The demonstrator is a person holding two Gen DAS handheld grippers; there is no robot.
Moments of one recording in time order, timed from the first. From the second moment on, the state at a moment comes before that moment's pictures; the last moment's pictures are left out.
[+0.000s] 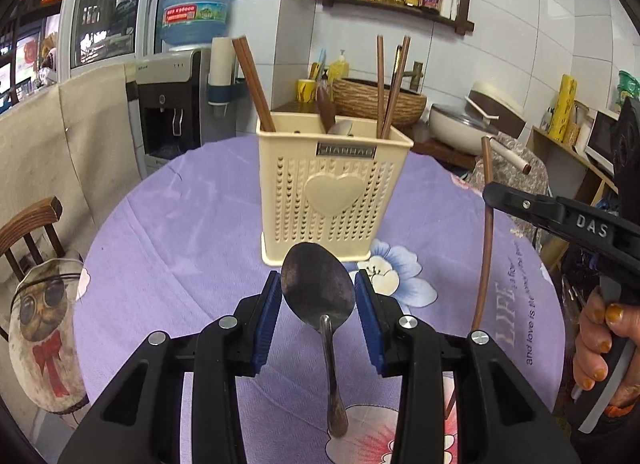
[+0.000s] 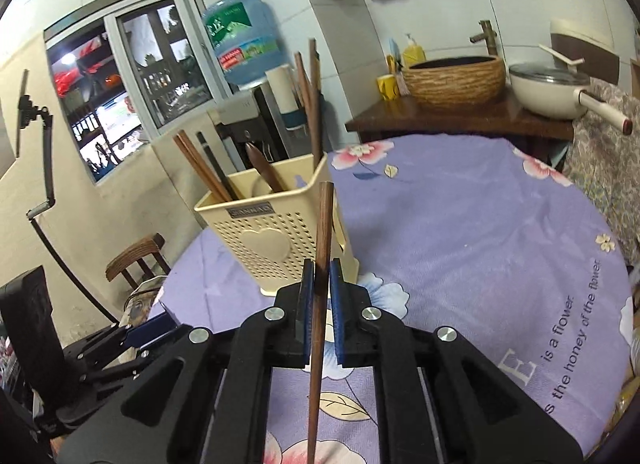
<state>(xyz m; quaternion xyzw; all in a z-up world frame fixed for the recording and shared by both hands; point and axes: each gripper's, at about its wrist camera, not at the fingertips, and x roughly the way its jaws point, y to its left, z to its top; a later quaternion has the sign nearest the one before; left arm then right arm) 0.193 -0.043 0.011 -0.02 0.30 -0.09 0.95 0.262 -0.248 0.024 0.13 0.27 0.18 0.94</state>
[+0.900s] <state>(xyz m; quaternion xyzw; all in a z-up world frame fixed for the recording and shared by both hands) 0.197 -0.042 0.043 -0.04 0.28 -0.14 0.95 0.230 -0.241 0.073 0.09 0.23 0.23 0.94</state>
